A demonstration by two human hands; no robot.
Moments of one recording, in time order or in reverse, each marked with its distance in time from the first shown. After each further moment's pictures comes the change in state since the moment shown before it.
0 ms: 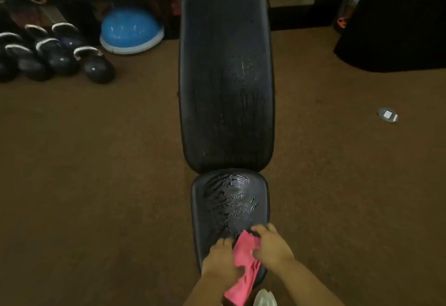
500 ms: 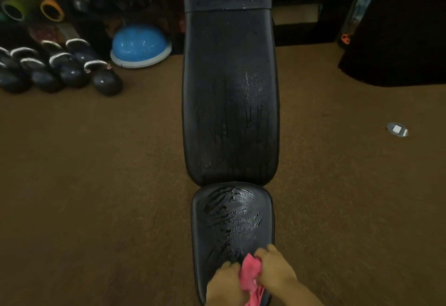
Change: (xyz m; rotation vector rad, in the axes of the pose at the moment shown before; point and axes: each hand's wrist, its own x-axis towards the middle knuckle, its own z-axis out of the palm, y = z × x) left_hand 0.014 0.011 0.014 -0.026 -0.054 -0.099; right_hand 0.021 0.013 0.016 -0.137 -0.049 -0.018
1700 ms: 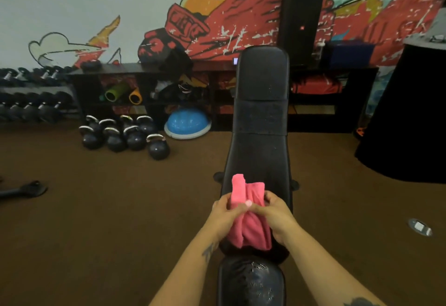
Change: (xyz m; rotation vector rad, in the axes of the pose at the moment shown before) left_hand -0.188 0.082 -0.326 -0.977 0.438 0.308; right_hand -0.144 -0.217 -0.302 1.137 0.184 -0.382
